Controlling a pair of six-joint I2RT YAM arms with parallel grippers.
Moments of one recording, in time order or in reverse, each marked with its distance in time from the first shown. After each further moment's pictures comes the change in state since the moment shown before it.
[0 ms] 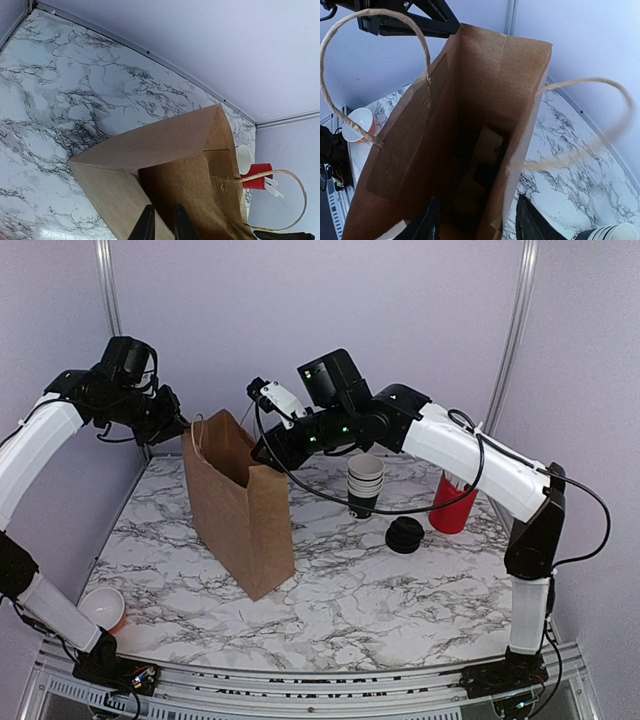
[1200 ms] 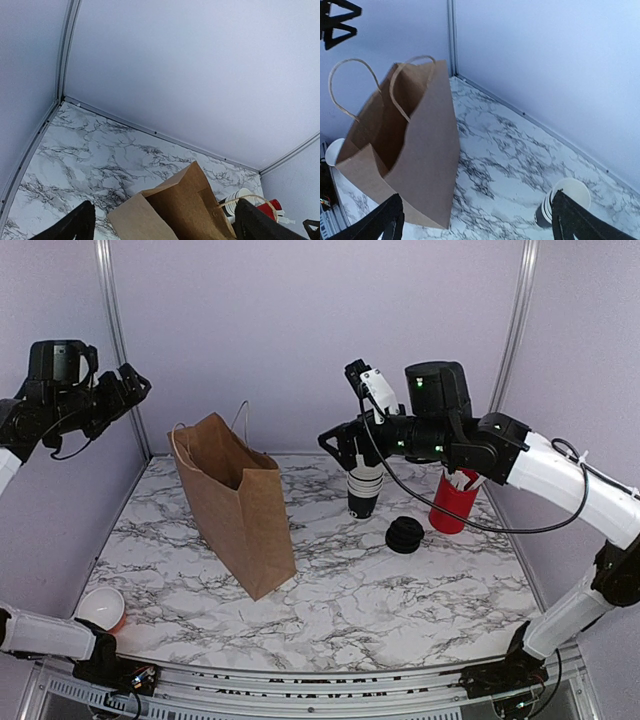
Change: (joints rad) left arm 0.038 -0.308 -0.139 0.178 -0.242 0.196; right arm -0.066 -0.524 -0.616 0.313 0.174 0.056
